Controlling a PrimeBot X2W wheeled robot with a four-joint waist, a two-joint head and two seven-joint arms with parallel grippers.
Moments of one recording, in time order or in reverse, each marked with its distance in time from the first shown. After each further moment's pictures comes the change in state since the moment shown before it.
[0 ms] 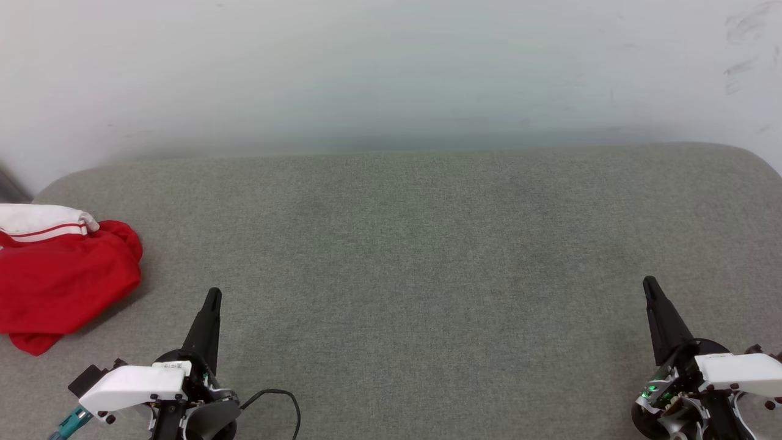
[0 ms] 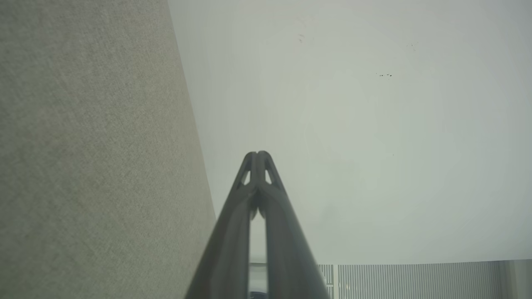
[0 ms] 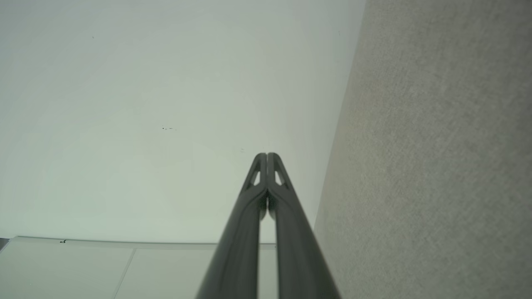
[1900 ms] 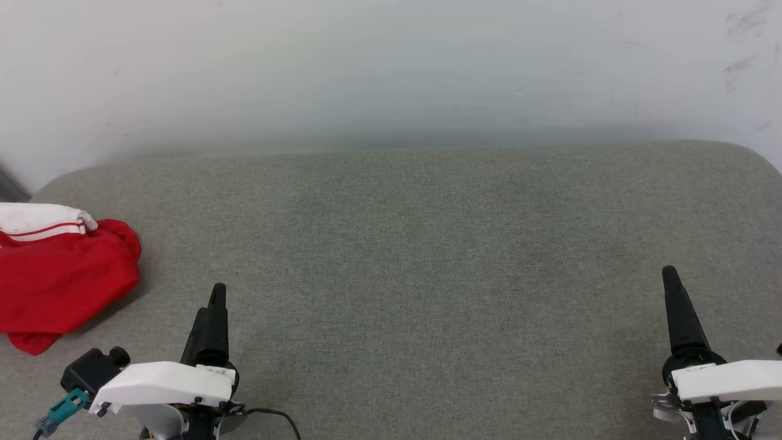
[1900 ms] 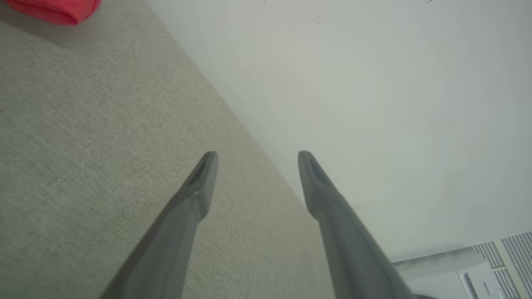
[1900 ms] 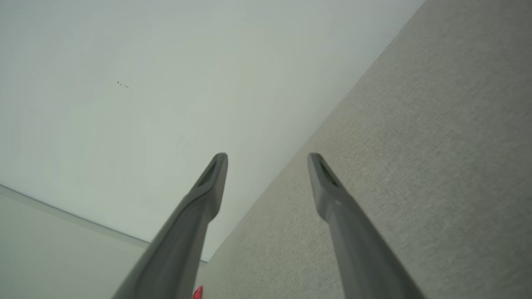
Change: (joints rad) left arm 0.054 -0.003 -0.049 -0.123 0.556 0.122 -0.145; right arm 0.067 0.002 -0.004 -0.131 -0.546 0.000 -0.143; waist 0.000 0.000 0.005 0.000
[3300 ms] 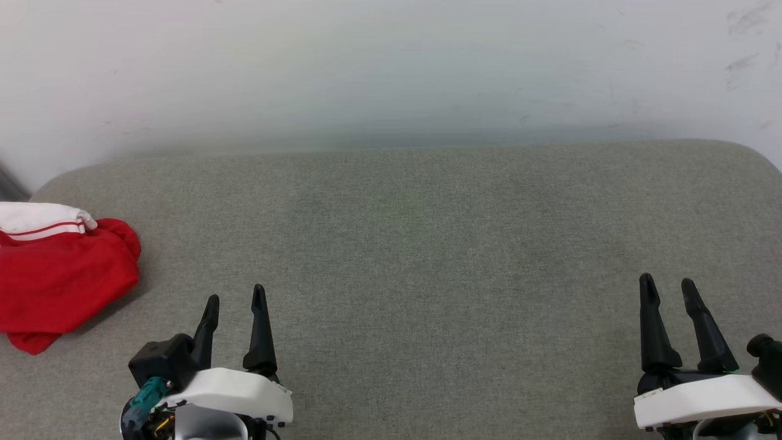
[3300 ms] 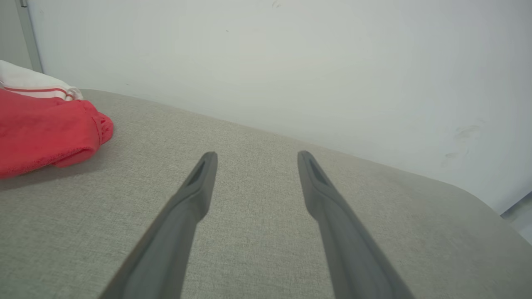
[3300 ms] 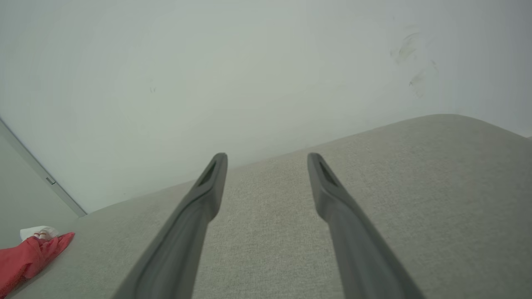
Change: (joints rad) left arm 0.032 0.035 -0.178 -0.056 0.646 0.132 -0.136; right arm 0.060 0.000 0.047 -0.095 -0.663 0.000 -0.139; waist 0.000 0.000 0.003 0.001
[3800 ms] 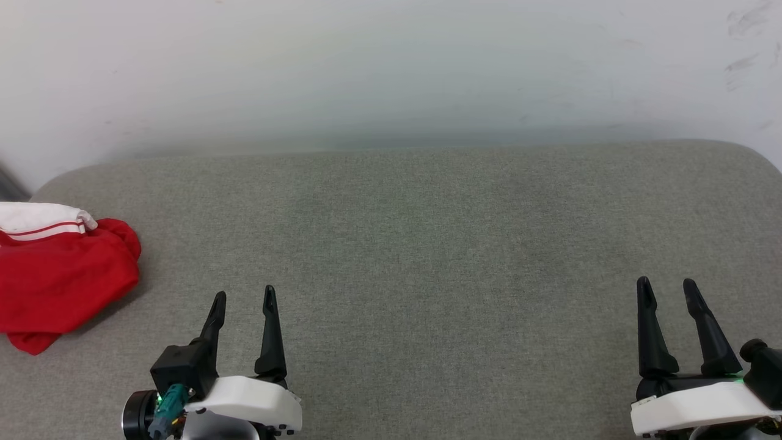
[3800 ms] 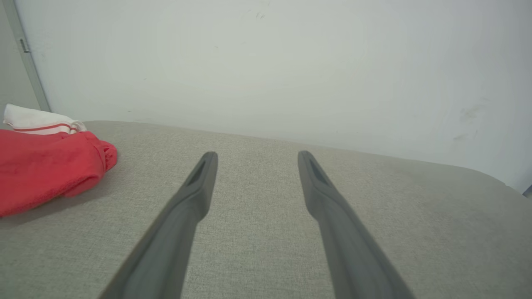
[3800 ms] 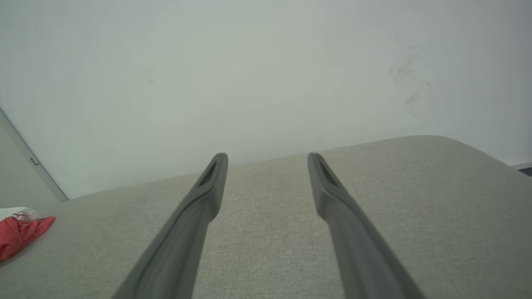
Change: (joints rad) left arm 0.014 0.001 -0.030 -0.015 0.134 0.007 -0.033; right arm 0.017 0.000 0.004 -0.016 -0.111 0.000 -0.033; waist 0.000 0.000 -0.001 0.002
